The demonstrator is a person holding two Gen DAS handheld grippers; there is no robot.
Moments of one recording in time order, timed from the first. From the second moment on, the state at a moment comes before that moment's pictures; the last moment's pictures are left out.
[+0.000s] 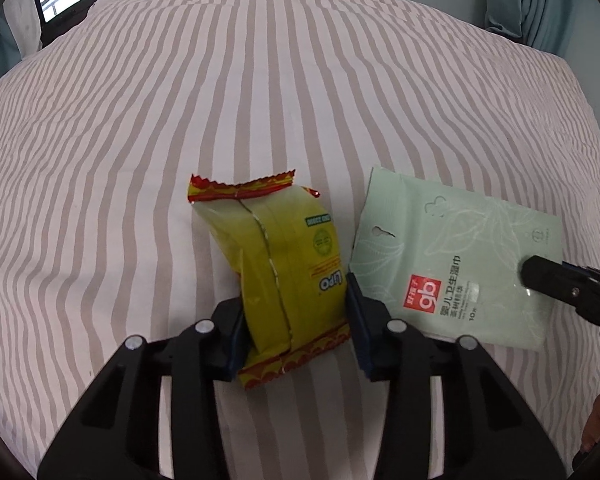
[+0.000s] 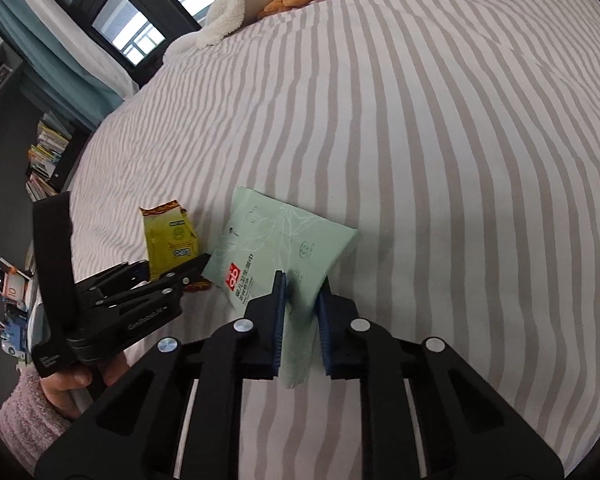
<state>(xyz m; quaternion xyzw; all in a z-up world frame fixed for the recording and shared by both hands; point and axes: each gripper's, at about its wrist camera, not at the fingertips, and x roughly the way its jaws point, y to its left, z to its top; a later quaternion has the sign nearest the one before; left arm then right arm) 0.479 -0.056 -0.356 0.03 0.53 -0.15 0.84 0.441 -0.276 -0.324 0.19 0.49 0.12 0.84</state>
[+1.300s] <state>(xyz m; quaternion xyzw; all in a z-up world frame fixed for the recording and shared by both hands) 0.236 0.023 -0.179 0.03 0.46 -0.11 0.88 0.262 -0.149 -0.170 0.01 0.44 0.18 0.88</state>
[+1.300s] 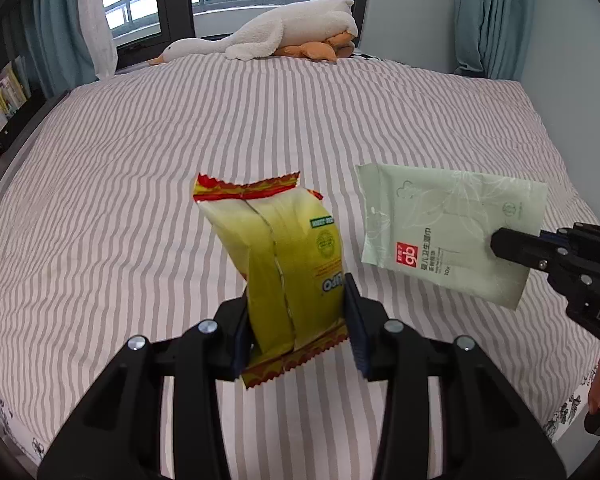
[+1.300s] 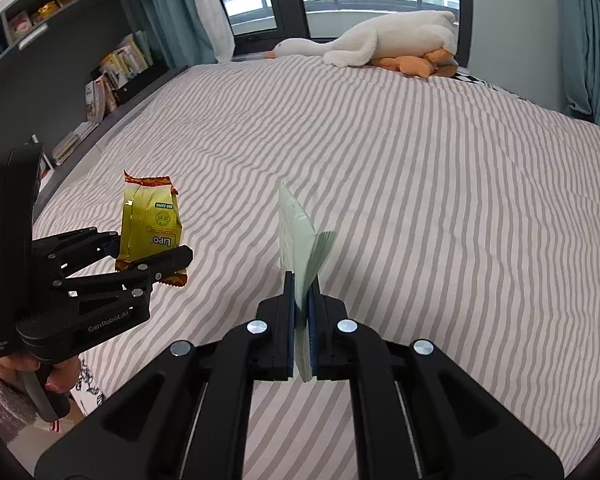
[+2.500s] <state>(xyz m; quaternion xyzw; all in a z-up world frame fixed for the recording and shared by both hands) -0.225 0.237 -0.162 -0.19 0.44 0.26 0.84 -0.075 0.106 -0.143 -0.18 0.42 0.55 0.70</state>
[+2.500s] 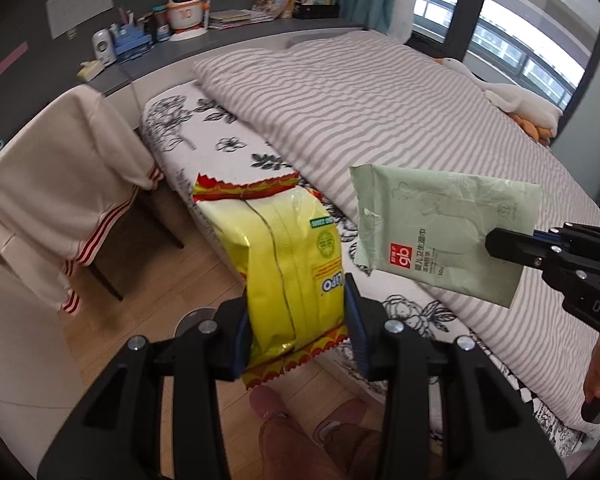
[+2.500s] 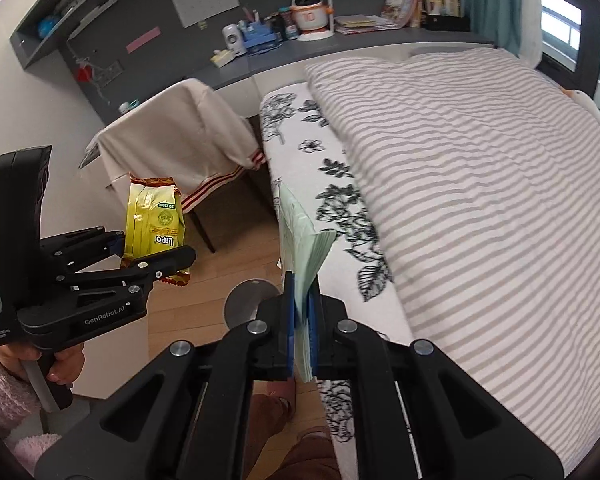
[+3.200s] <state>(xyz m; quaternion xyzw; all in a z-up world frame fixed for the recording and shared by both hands) -0.391 0.361 -0.211 -0.25 0.43 0.32 0.80 -0.248 0.277 -0.225 -0.29 0.45 0.59 0.60</state>
